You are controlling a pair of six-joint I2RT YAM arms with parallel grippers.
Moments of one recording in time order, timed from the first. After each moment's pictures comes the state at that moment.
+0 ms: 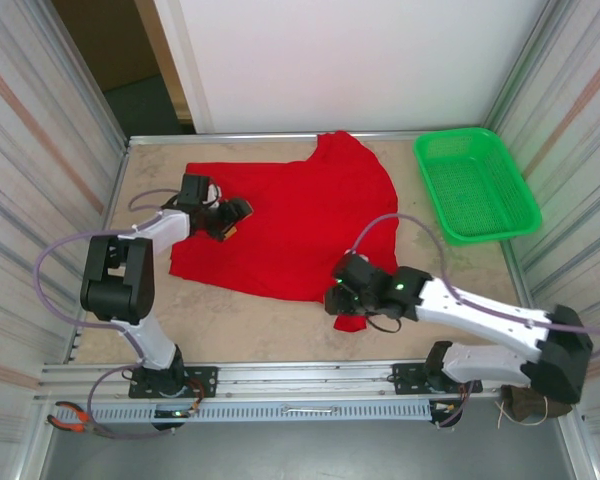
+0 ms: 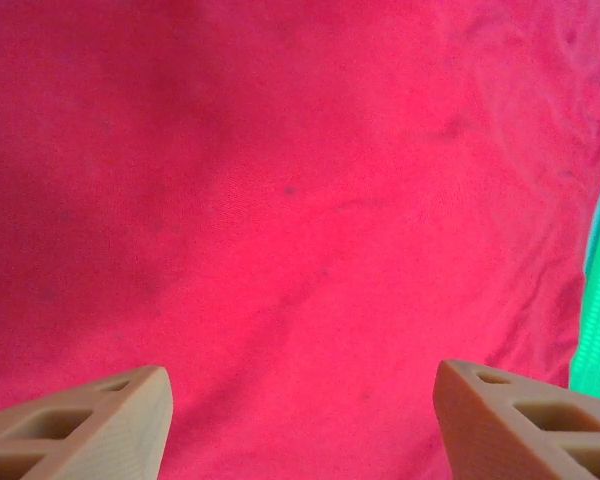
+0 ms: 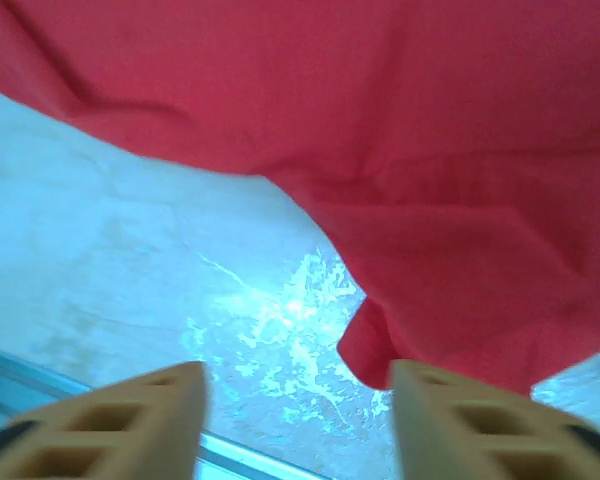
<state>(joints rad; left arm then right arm) -0.17 1.72 1.04 -0.24 0.44 -0.78 0.99 1.07 0.81 -0.77 0.09 0.92</state>
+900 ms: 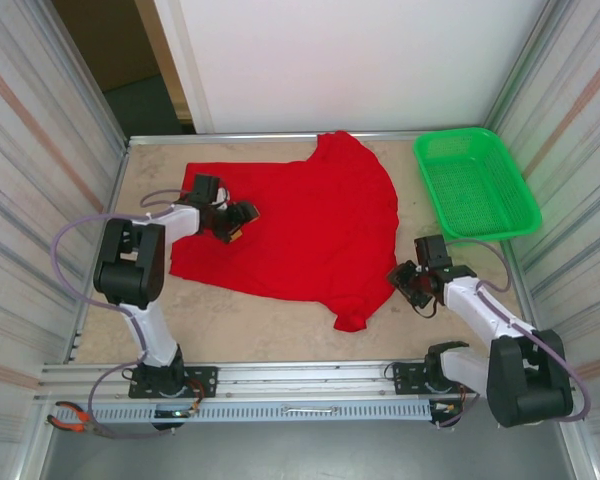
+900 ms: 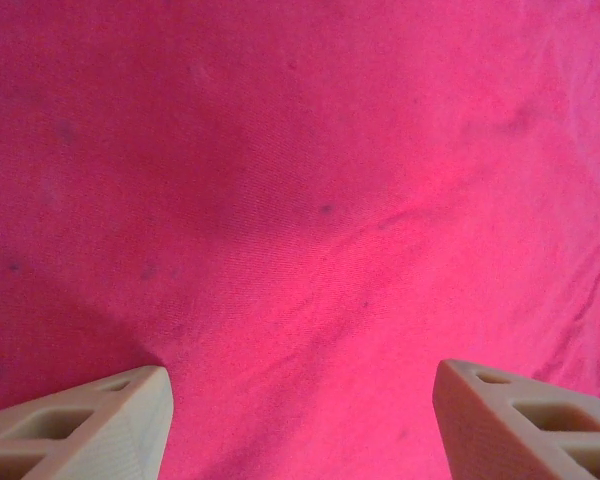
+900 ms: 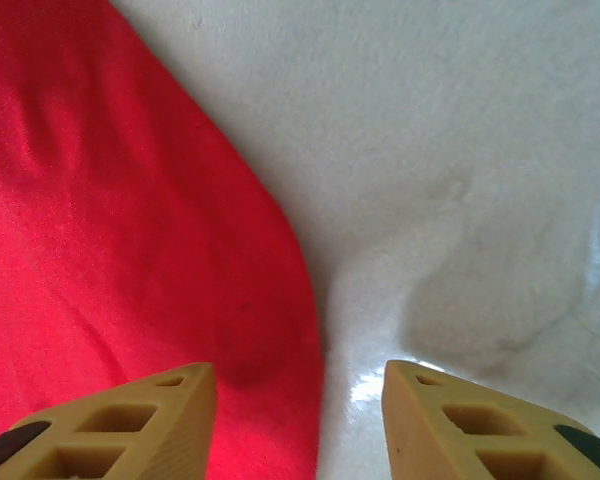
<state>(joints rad) -0.19 1.86 1.10 -0.24 0.43 -0.77 0.17 1.12 0.48 -0.49 -0.17 0.93</state>
